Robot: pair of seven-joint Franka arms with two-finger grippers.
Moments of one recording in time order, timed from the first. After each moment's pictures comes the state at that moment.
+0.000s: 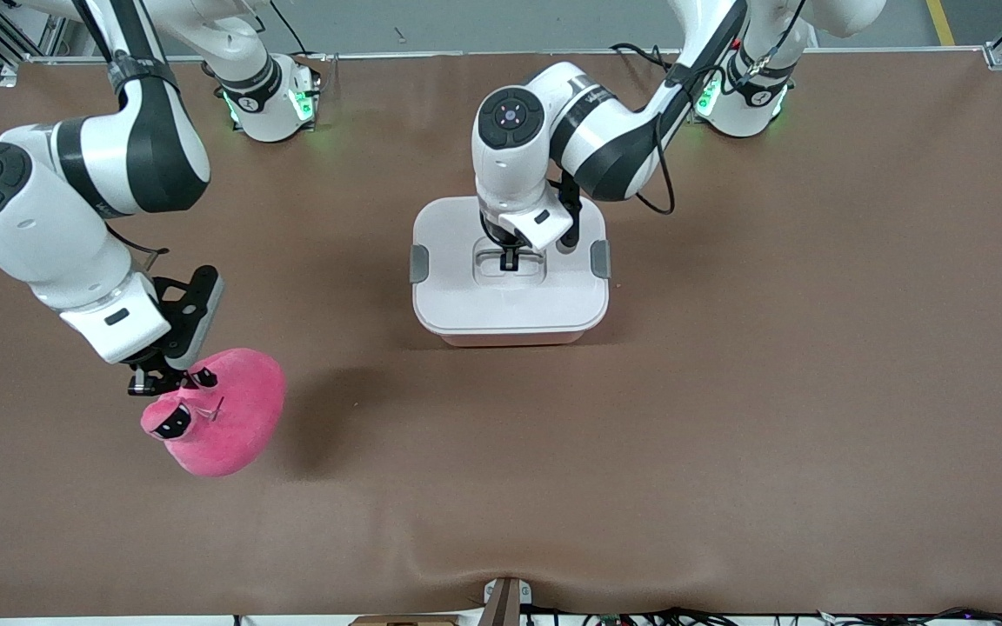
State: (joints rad) left arm -0.83 0.46 -0.03 -1.53 -0.04 1.97 -2.35; right arm 0.23 0.24 -0.04 -1.66 -0.06 2.15 -1.37
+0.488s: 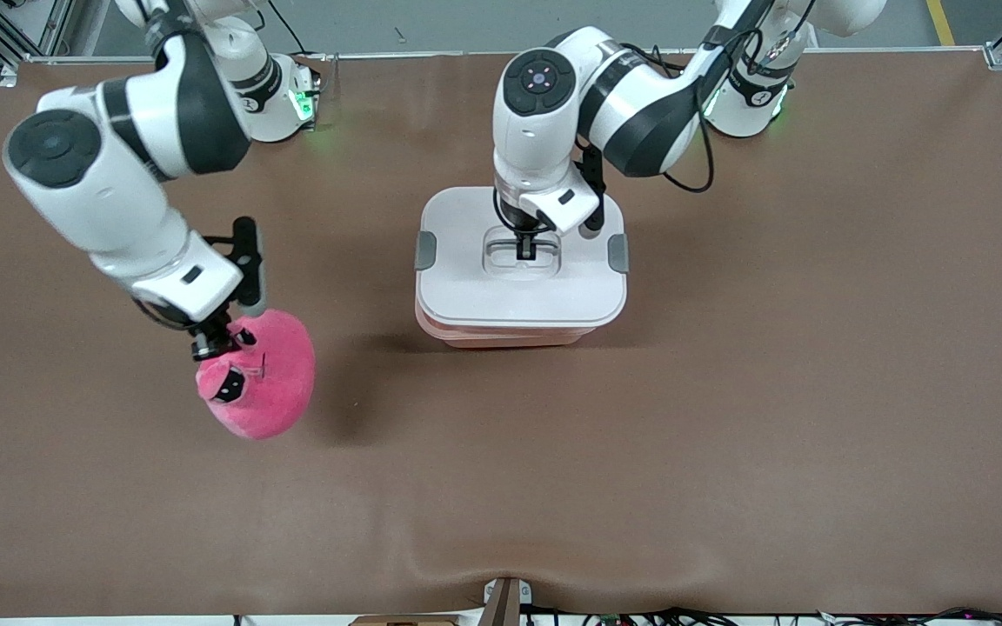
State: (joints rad) left arm -0.78 0.38 -0.02 -1.53 -0.04 1.92 -2.33; right arm 0.36 0.18 -0.03 -1.66 -0.17 1.95 -1.51
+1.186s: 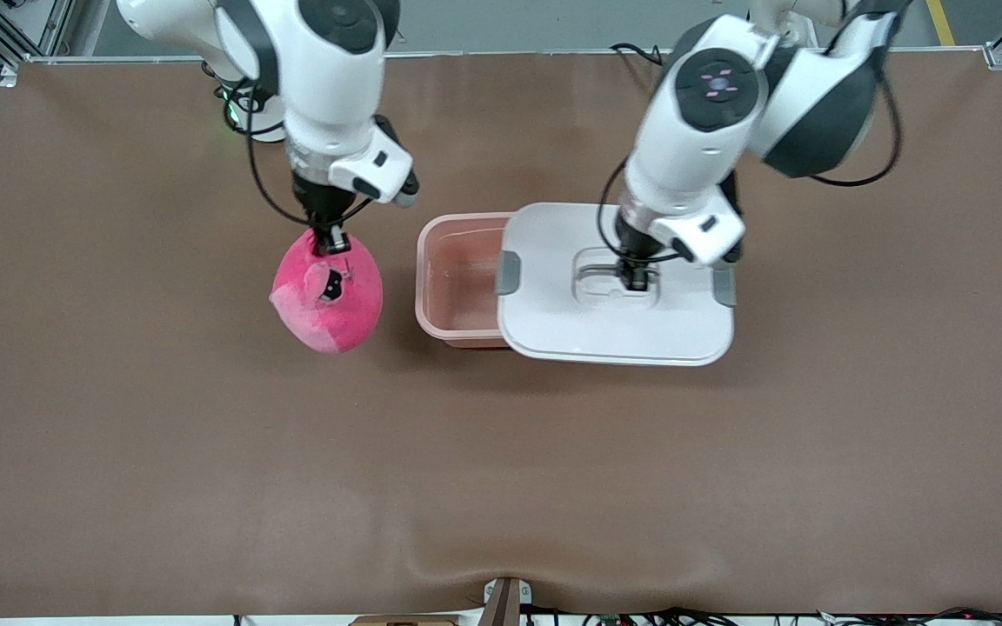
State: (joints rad) left arm -0.54 0.25 -0.02 -1.52 -0.03 1.79 -2.05; right arm 0.73 0.13 -0.03 -1.66 -0.36 1.66 -1.21
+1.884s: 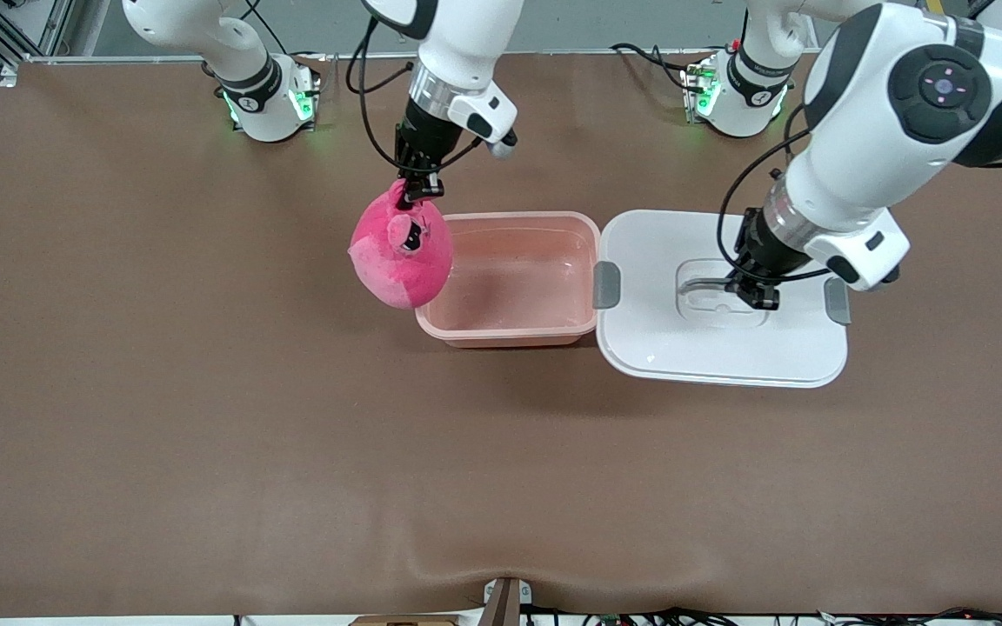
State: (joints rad) left arm -0.33 0.19 -0.02 -1.53 -0.03 1.72 -1.83; right arm 0.97 0.23 -0.03 -1.63 -0.45 1.63 -0.91
